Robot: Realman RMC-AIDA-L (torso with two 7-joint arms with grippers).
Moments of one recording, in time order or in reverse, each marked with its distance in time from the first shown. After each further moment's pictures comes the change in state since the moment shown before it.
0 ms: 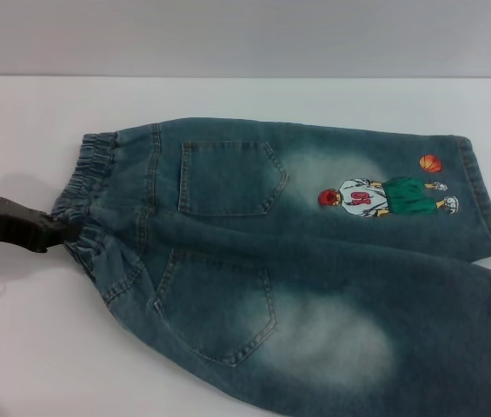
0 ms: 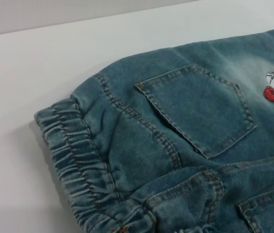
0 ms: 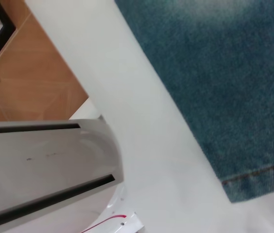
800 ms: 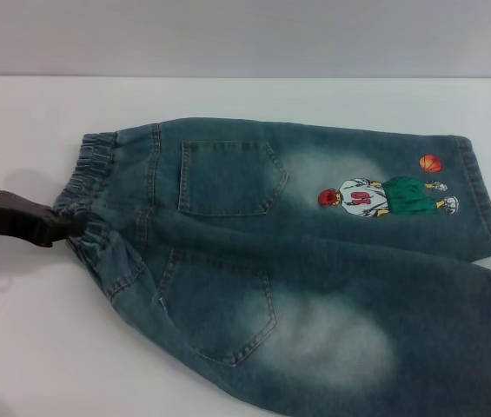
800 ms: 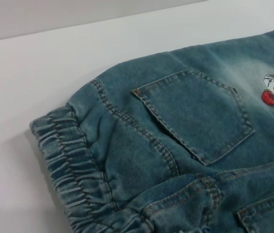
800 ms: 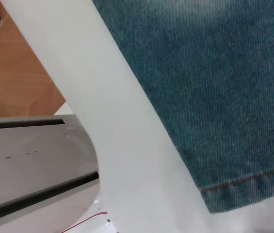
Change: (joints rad) left arm -0.013 0.000 0.012 0.000 0.000 -0.006 -0.010; right arm 0.028 0.005 -0.021 0.076 -0.035 0.080 -0.014
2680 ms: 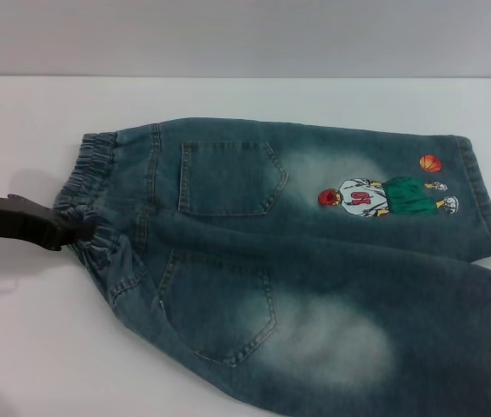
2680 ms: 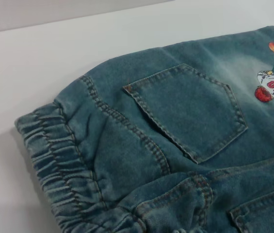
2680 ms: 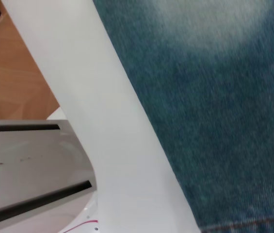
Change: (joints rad) left arm -0.011 -0.001 0.012 -0.026 0.000 -0.004 0.000; right arm 0.036 0.019 -0.045 0.016 0.022 0.045 -0.006
